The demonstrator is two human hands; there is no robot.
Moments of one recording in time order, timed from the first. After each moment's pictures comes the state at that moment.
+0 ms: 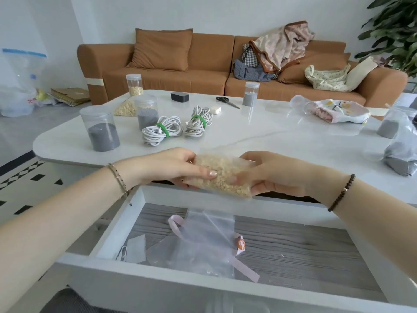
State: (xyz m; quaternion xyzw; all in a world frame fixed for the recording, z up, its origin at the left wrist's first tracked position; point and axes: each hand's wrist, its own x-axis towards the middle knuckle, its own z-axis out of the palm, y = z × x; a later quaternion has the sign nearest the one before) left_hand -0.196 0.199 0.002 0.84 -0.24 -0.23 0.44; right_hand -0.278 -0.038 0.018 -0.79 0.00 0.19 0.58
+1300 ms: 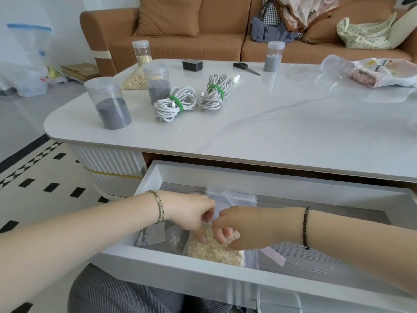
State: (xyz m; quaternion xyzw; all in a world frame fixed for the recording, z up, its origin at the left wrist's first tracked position) left_hand -0.219 0.209 -0.108 0.86 -0.36 -0.35 0.02; right_hand -0.290 0.038 -0.100 -0.90 -0.29 0.28 0.13
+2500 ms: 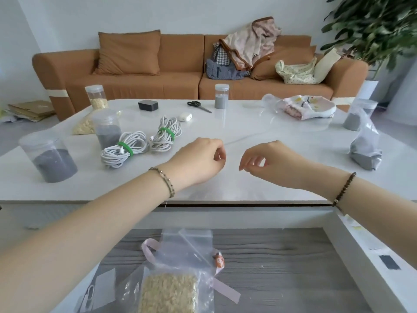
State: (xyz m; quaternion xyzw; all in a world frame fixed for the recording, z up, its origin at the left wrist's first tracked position) left_hand -0.175 0.081 0.016 0.90 -0.37 0.03 0.24; right_hand -0.261 -0.115 0.023 -0.97 -0.07 -0.07 0.21
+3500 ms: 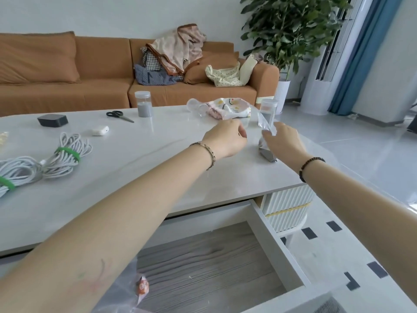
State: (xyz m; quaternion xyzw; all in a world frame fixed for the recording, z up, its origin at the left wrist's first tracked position) left_hand -0.218 -0.173 0.047 0.83 -0.46 -0.03 0.31; right_hand -0.316 -0.324 0.022 -0.87 0.36 -0.25 0.23
